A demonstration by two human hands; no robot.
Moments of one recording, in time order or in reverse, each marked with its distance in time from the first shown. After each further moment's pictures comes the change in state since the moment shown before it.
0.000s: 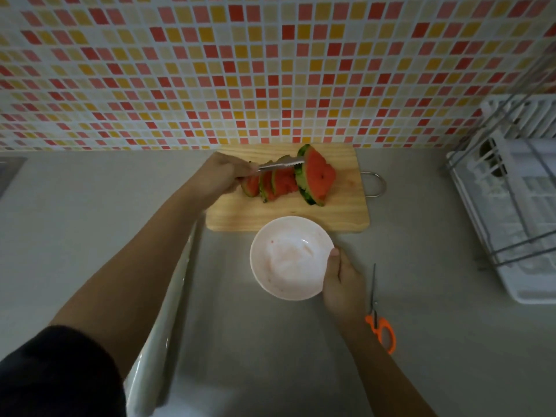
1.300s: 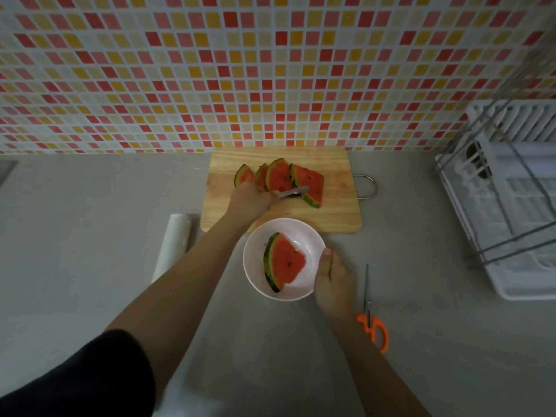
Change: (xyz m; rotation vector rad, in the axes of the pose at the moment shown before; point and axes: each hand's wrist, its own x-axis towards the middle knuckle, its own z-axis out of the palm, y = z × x) left_hand -0.005 -0.013 0.073 0.307 0.208 -0.172; right_hand 0.002 0.000 0.005 0.008 0.007 -0.014
